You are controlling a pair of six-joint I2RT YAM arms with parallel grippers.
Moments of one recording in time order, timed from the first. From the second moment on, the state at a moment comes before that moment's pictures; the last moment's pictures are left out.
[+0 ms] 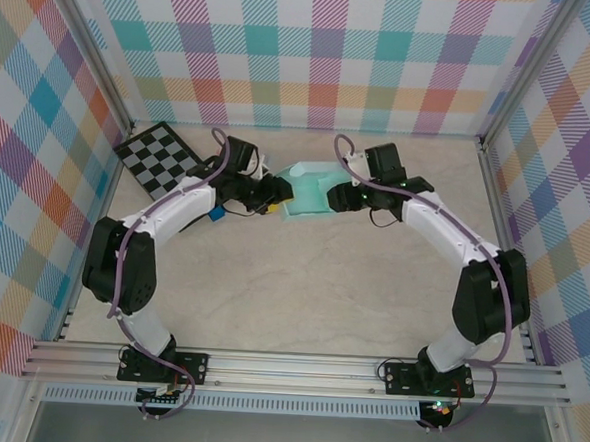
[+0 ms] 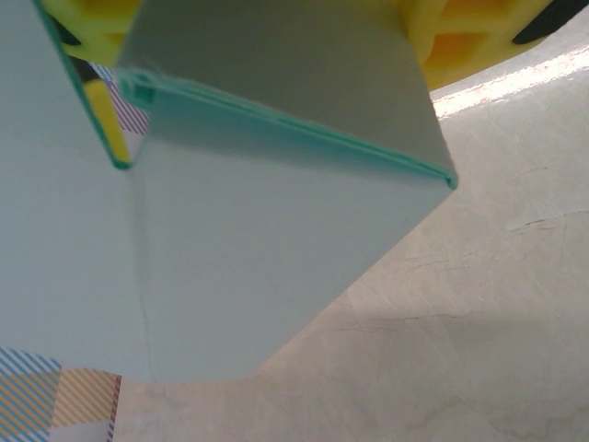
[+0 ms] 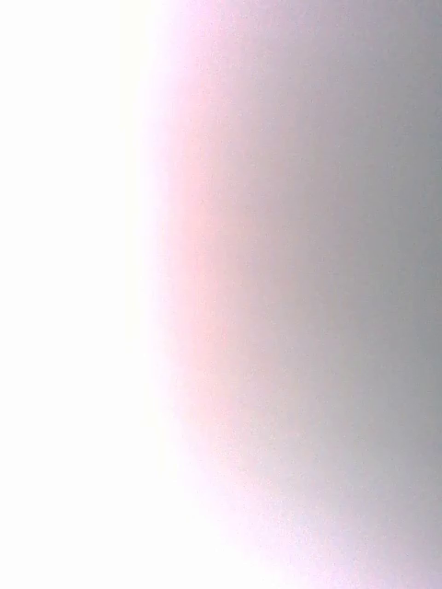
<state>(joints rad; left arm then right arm) -0.40 1.71 1.34 -0.50 0.59 -0.79 0.43 1.59 1.28 -0.50 -0.27 0.04</state>
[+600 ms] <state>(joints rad) -0.39 1.74 1.39 -0.51 0.64 -0.79 0.44 1.55 1.21 -0.54 -0.43 -0.10</state>
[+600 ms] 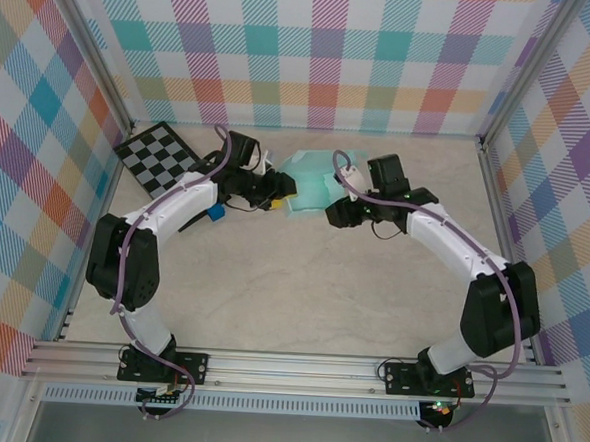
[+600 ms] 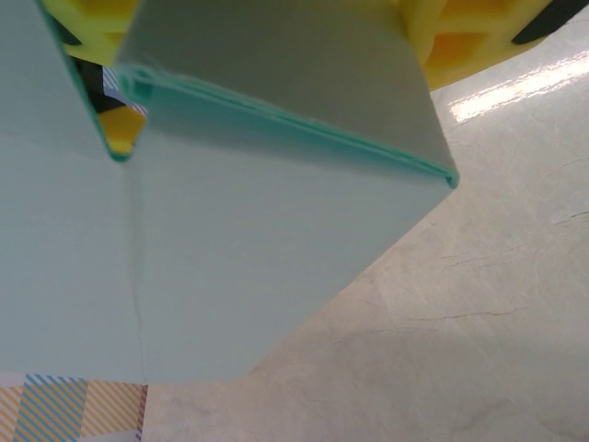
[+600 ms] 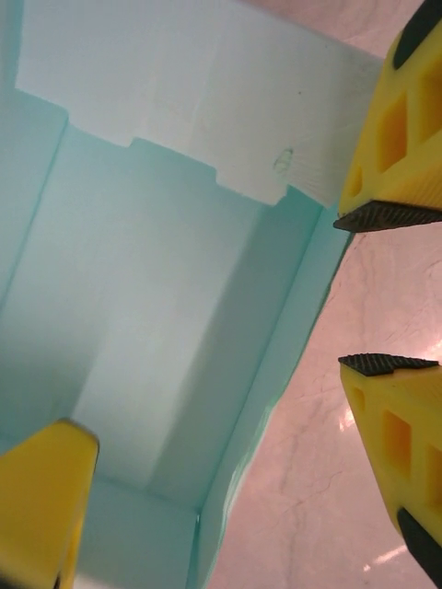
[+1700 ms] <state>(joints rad) -0.39 1.71 1.39 -0.53 0.62 -0.76 0.39 1.69 1.42 -0.61 -0.29 0.02</state>
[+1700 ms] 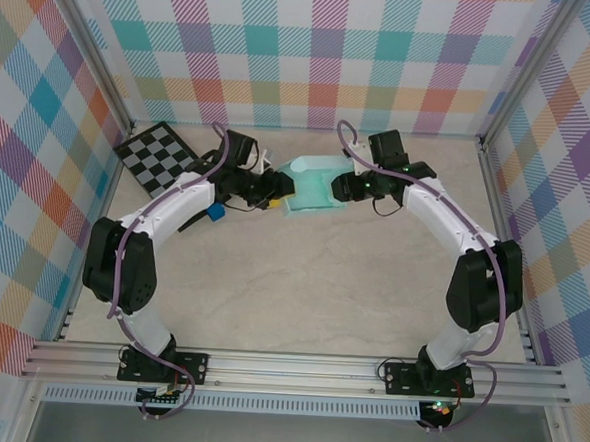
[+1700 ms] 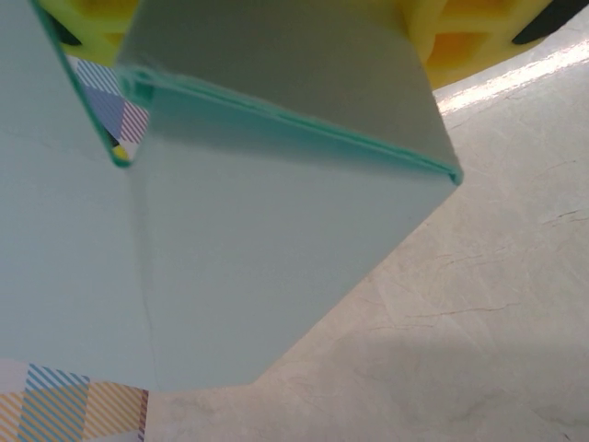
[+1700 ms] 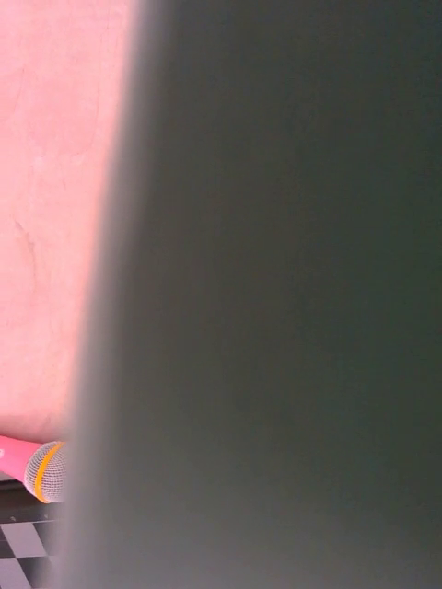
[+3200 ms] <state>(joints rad) -0.39 1.68 1.41 -0.54 0.65 -0.73 0.32 1.66 1.52 -0.81 -0.62 -0.09</state>
